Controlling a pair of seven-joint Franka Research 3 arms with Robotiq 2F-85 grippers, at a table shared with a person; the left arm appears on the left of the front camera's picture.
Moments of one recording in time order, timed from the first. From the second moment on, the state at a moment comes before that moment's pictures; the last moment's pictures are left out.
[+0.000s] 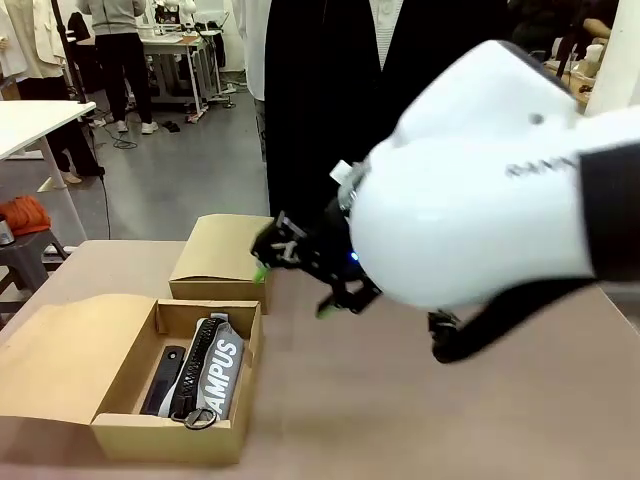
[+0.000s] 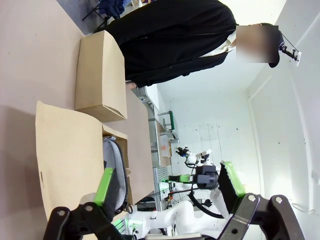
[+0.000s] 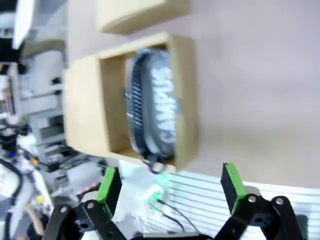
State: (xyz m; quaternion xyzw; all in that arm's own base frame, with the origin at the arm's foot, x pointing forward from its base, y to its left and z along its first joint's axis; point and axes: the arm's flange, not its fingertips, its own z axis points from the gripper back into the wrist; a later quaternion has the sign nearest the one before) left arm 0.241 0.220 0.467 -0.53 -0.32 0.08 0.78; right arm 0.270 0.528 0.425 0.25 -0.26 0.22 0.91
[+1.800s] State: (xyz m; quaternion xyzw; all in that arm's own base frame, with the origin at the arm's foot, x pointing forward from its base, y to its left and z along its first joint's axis) left arm 0.241 0.220 0.467 -0.53 -0.32 0.08 0.78; right arm 0.266 0.604 0.374 0.26 -0.23 -0.03 0.94
